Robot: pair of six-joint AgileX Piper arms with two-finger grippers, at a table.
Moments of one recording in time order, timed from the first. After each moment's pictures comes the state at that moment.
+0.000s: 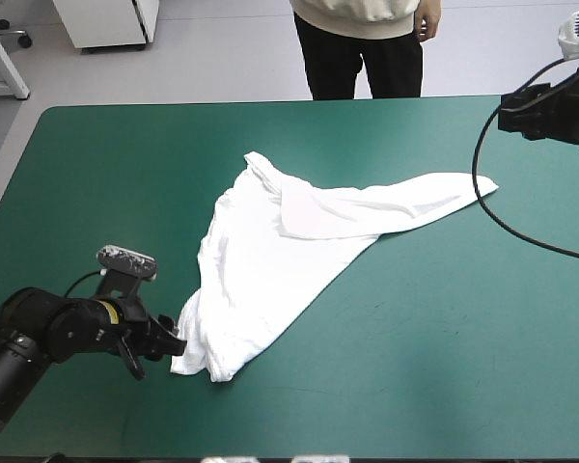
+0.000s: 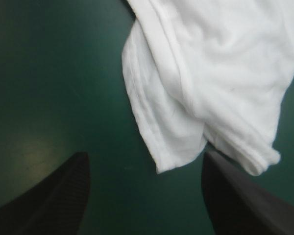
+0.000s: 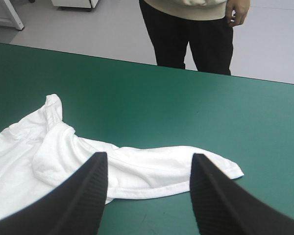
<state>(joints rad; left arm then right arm) -0.40 0.96 -0.81 -0.02 1.06 -0.03 -0.17 1.34 -1.87 0.45 1.20 -0.31</state>
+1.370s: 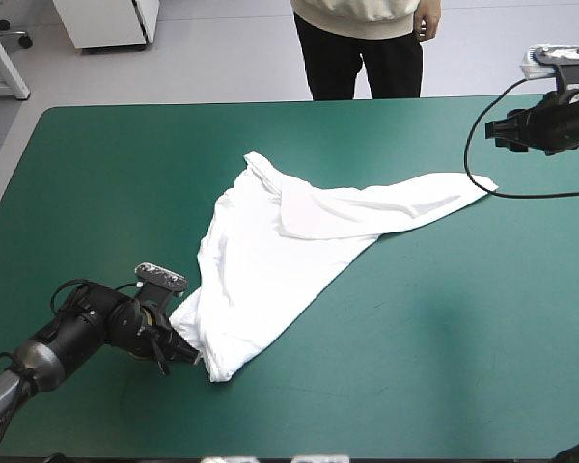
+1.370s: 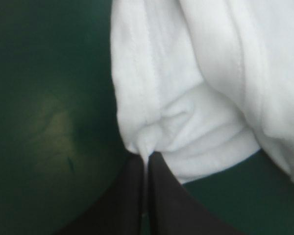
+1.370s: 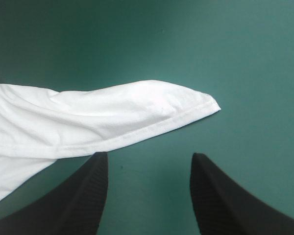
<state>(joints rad) -0.40 1.20 -0.65 0.03 0.85 0.01 -0.17 1.63 -1.87 0.29 1.24 -0.27</state>
